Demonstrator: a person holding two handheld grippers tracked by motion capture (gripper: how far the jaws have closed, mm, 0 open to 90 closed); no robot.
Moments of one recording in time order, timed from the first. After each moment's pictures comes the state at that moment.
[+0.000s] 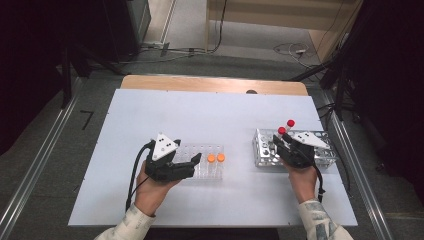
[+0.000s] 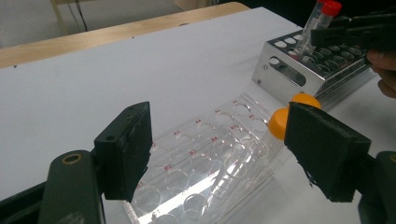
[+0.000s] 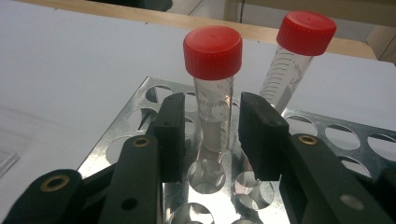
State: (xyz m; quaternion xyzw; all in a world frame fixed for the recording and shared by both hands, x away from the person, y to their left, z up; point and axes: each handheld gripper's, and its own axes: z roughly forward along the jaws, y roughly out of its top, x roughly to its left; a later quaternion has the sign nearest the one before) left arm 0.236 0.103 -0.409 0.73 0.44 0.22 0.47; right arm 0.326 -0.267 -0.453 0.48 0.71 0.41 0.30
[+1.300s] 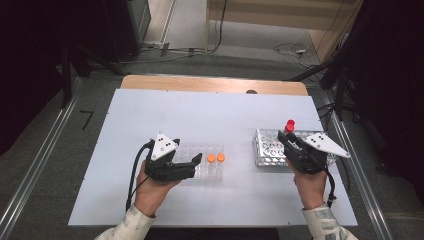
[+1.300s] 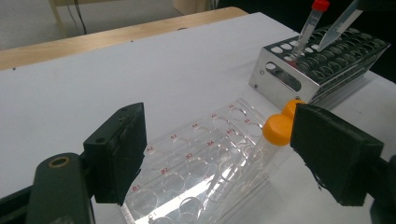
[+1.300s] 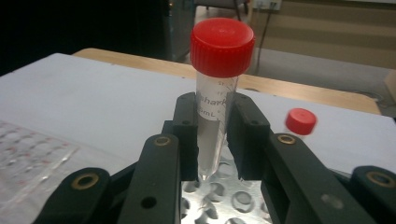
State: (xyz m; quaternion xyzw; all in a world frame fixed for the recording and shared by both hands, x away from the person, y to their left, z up) left arm 0.234 0.104 -0.404 0.73 0.44 0.22 0.48; right arm 0.282 -0.262 -0.399 0.43 0.70 0.49 0.30
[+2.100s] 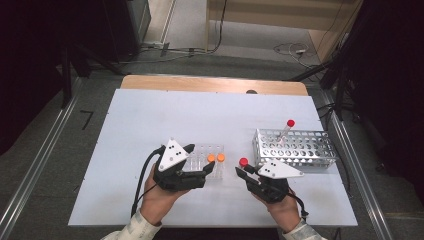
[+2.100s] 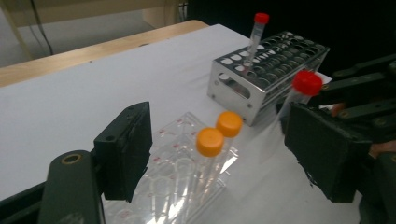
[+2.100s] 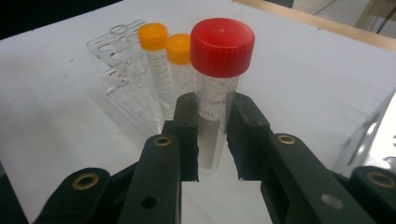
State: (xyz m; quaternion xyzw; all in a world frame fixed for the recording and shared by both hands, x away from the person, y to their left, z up) left arm 0.213 0.075 -0.393 0.75 0.38 0.19 0.51; right arm 0.233 -0.189 -0.438 0.31 0.81 0.46 0.18
